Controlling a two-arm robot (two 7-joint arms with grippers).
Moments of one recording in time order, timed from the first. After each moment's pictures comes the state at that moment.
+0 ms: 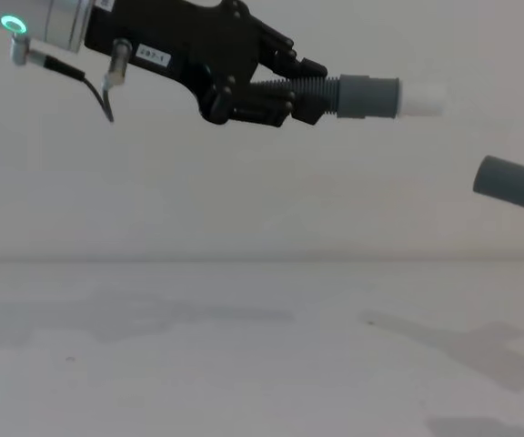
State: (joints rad) left arm -0.88 0.54 0.70 -1.48 -0.15 -0.11 -1.02; right arm 0.12 0.76 -0.25 -1.70 -0.34 -0.45 0.32
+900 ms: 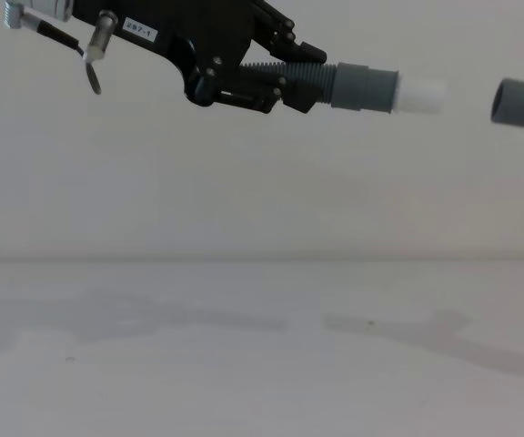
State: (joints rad) left arm -0.95 0.55 0.72 -1.47 -0.15 -0.17 -1.10; right arm 0.25 0.79 -0.21 -1.57 -0.81 -0.91 -0.03
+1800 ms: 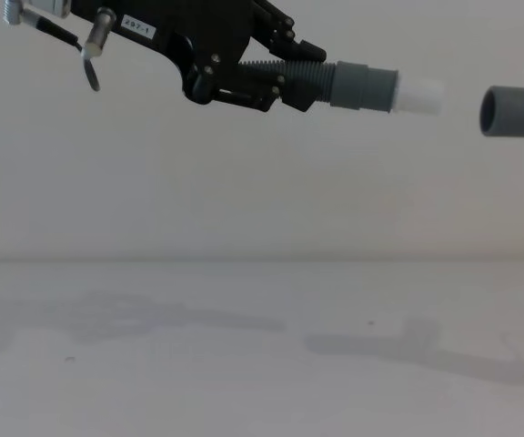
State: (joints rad) left arm -0.95 0.55 0.72 -1.47 -0.15 -0.18 -1.11; right arm 0.33 0.82 -0.25 -1.57 -1.00 -1.05 -0.14
